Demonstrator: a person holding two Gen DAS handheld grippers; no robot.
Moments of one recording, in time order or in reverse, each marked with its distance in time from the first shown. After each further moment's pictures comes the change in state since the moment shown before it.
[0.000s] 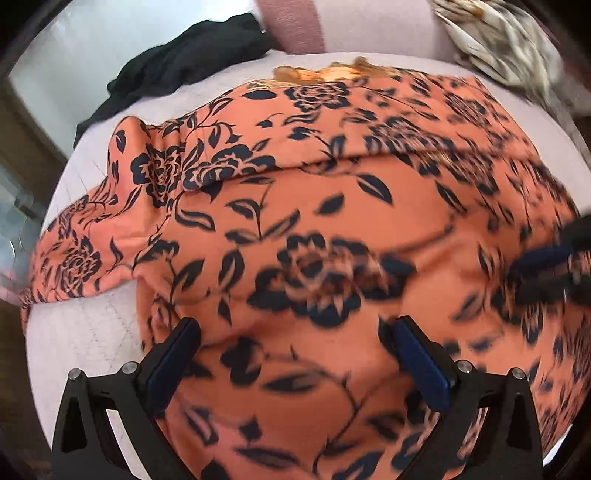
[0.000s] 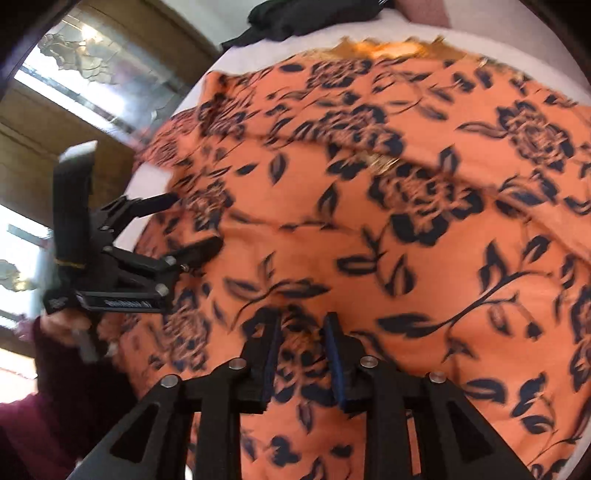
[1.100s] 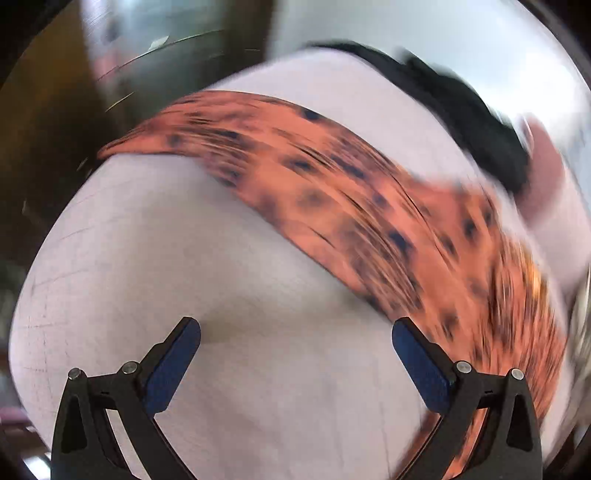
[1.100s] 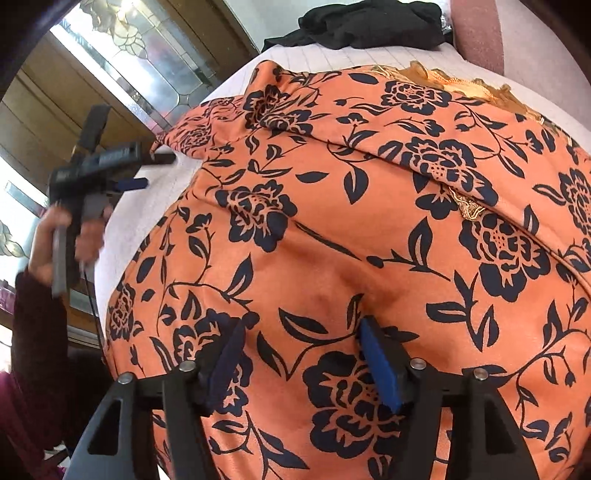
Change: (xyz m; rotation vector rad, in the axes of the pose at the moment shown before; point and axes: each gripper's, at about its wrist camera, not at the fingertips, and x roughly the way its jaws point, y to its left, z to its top) left arm -0.015 0.282 -0.054 -0.963 -0.057 0.018; right arm 0.034 0.057 0.012 -0.151 -0.071 -0.077
